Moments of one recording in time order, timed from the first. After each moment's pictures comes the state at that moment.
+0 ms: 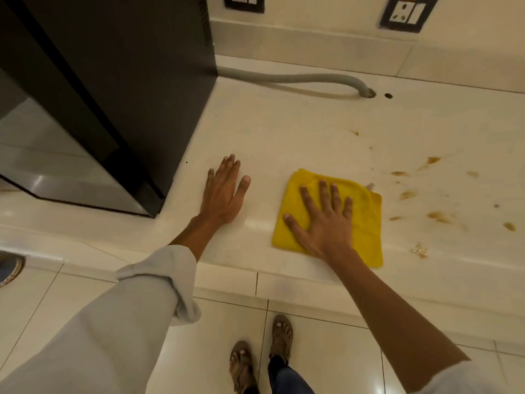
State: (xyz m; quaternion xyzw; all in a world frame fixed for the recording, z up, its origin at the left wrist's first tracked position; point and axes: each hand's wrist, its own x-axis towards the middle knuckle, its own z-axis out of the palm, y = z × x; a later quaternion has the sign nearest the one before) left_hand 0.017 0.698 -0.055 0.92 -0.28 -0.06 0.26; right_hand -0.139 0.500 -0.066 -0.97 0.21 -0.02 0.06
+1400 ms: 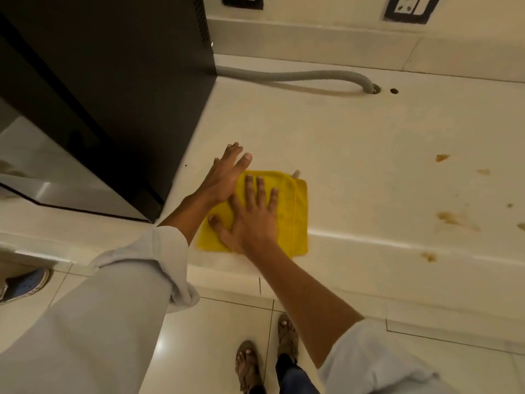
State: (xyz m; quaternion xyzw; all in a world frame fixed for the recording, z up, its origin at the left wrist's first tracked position) left_hand 0.053 0.682 -0.024 0.86 -0.22 -0.19 0.42; right_hand -0.062 0.627 -0.059 -0.99 0.12 0.00 0.11
